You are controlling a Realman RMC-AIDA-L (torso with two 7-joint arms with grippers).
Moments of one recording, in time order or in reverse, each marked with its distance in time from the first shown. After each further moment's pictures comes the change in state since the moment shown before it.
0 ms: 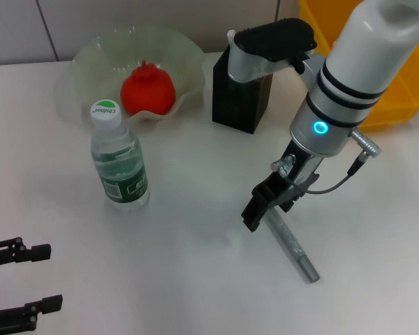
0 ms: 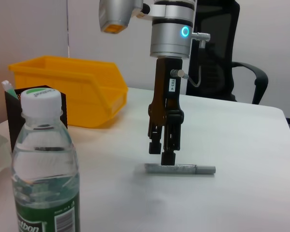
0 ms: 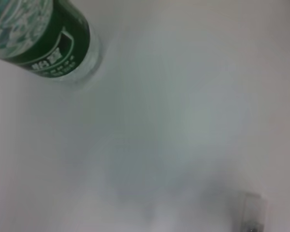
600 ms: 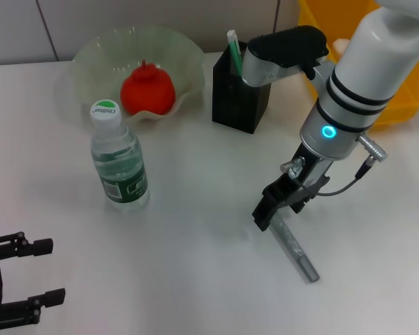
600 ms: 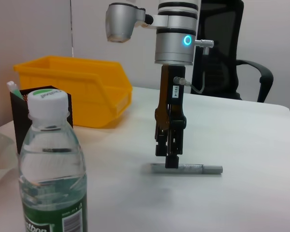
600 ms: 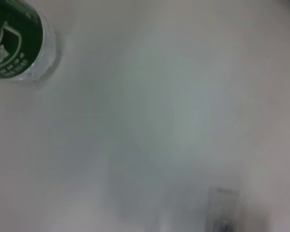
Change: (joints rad) left arm -0.009 -0.006 0.000 0.002 0.001 -0.020 0.001; right arm -0.005 -0.005 0.023 0.061 -0.036 0.045 0.000
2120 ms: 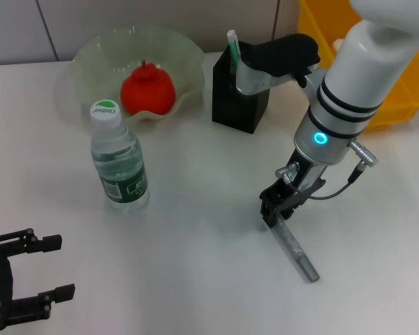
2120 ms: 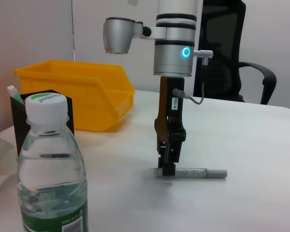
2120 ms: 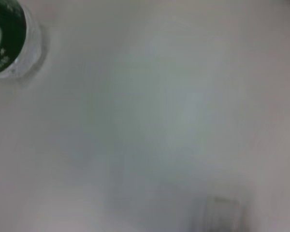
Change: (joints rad) left arm -0.003 -0.023 0.000 0.002 -0.001 -0.019 0.013; right arm 0.037 0.003 -0.027 0.100 0.001 0.074 -0.005
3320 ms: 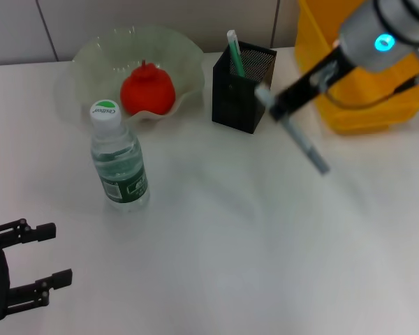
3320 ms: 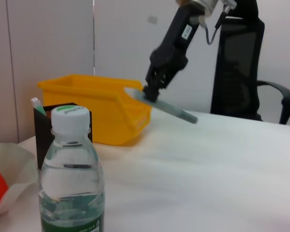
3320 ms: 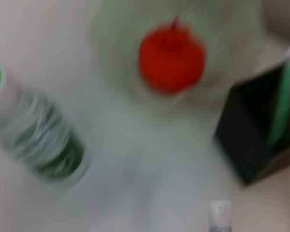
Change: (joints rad) left arm 0.004 -0.021 -0.075 -0.011 -0.011 0.008 -0.013; right arm -0.210 -0.014 0.114 -0.802 -0.034 -0.231 -0.081
